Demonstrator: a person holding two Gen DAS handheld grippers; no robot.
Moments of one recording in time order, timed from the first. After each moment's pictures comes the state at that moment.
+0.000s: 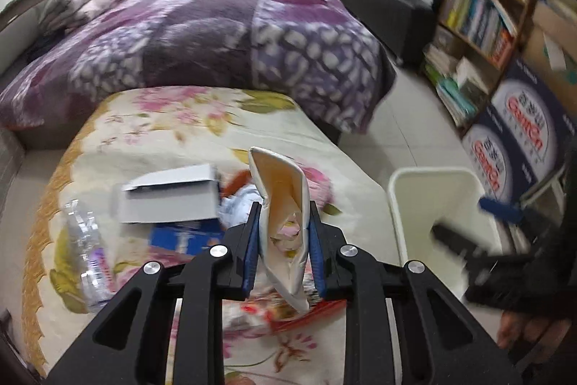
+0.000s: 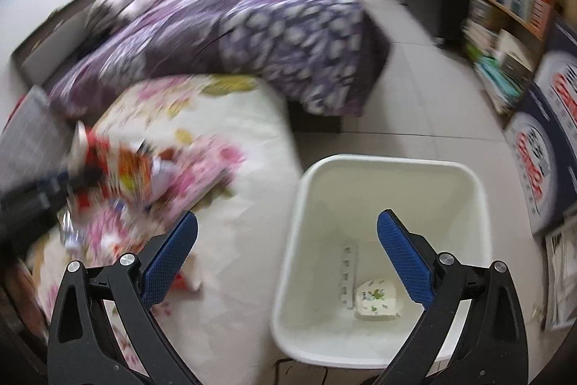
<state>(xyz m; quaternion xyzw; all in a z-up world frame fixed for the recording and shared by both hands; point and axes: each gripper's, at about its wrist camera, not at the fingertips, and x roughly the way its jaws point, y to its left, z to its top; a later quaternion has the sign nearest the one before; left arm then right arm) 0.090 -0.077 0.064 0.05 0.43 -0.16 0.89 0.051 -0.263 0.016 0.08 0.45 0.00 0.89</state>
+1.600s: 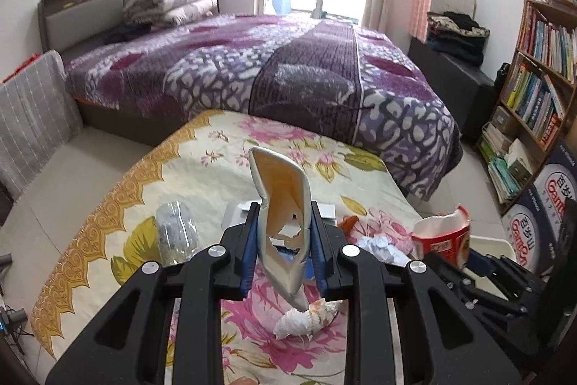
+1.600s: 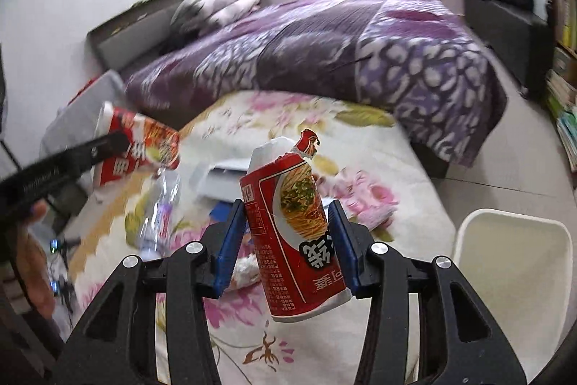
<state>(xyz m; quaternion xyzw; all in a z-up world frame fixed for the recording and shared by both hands) 0.077 0.028 0.101 -0.02 0.35 -0.03 0.94 0.067 -0.167 0.044 0.09 0.36 0.12 0.92</state>
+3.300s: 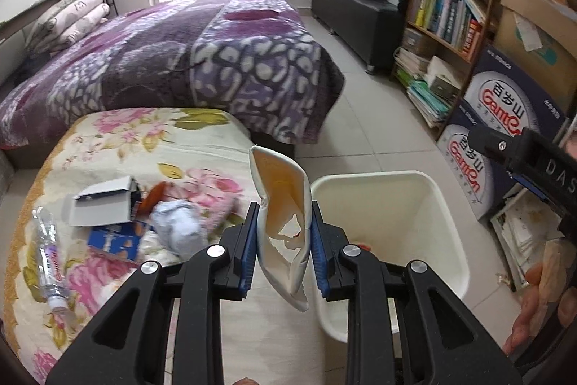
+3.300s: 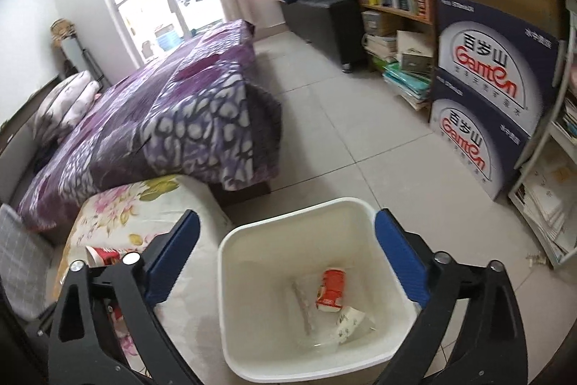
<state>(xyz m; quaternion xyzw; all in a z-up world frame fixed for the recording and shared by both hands) 0.044 -0.189 0.056 0.06 0.40 -0.20 0.89 -0.007 -0.382 0.068 0.21 0.32 -0.19 0.90</state>
